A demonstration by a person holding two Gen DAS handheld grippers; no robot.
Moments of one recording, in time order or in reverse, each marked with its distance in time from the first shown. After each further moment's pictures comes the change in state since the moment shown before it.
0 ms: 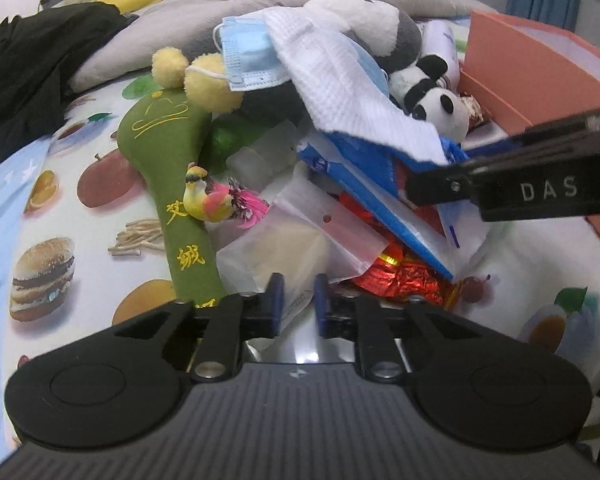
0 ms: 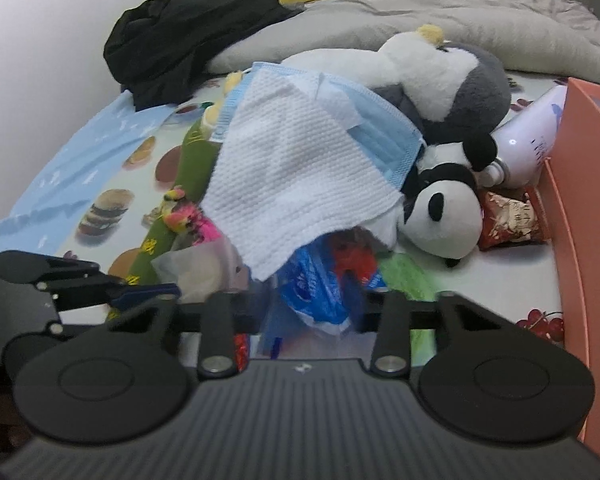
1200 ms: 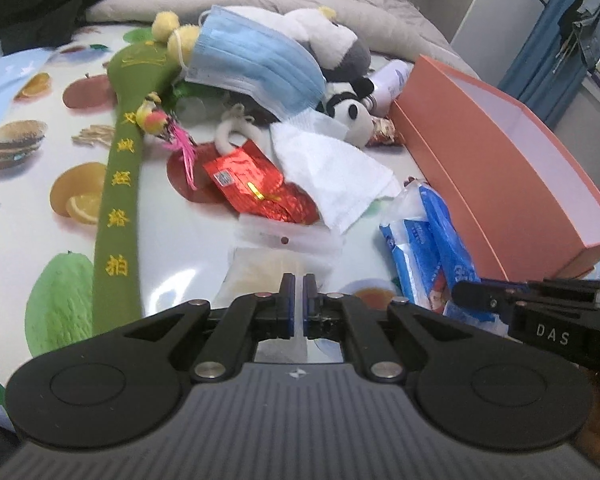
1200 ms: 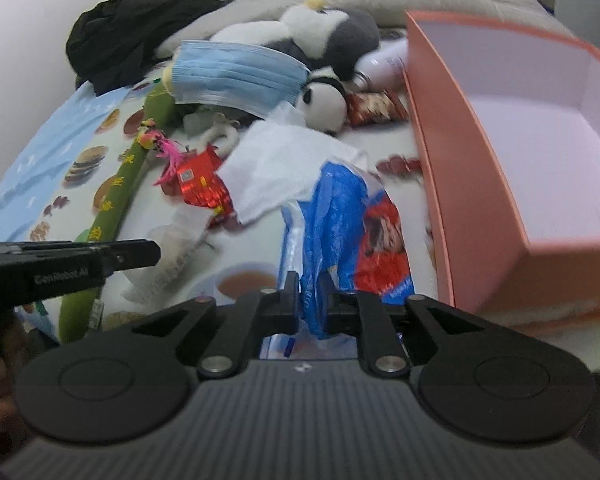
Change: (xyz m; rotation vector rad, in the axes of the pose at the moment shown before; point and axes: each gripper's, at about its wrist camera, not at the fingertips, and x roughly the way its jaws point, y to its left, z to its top) left arm -0.076 -0.055 -0.049 -0.296 -0.023 -0.182; right arm -0.117 -0.021 -0.101 0.134 0.041 -0.166
